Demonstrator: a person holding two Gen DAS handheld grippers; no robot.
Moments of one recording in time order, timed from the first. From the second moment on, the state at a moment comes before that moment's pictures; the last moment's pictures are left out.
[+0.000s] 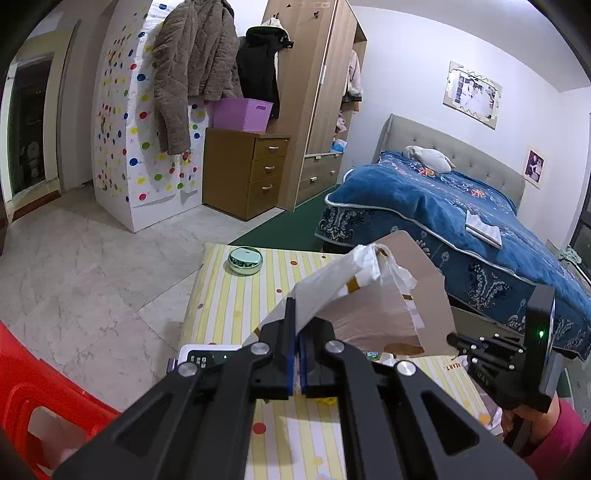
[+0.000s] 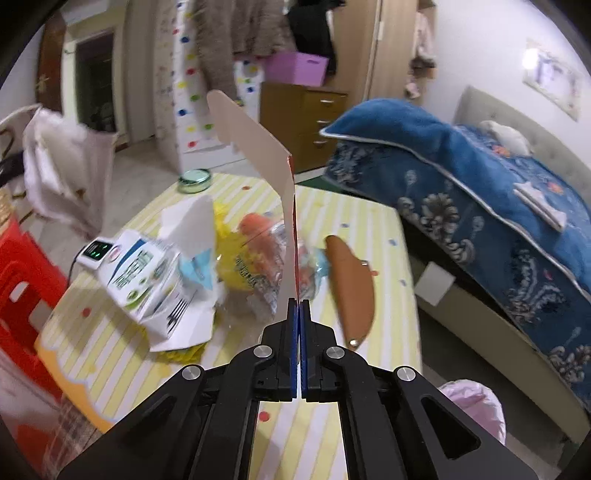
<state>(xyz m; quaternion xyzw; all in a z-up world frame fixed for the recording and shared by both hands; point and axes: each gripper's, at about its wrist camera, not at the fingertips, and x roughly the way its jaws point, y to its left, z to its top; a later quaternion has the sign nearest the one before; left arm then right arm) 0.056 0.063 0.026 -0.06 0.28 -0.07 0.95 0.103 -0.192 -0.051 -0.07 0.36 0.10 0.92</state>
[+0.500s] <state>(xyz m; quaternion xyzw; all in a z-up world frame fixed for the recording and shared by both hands) 0.027 0.011 0.037 -0.05 0.27 -0.14 0.95 0.027 -0.246 -0.012 0.01 0.34 0.06 0.94</state>
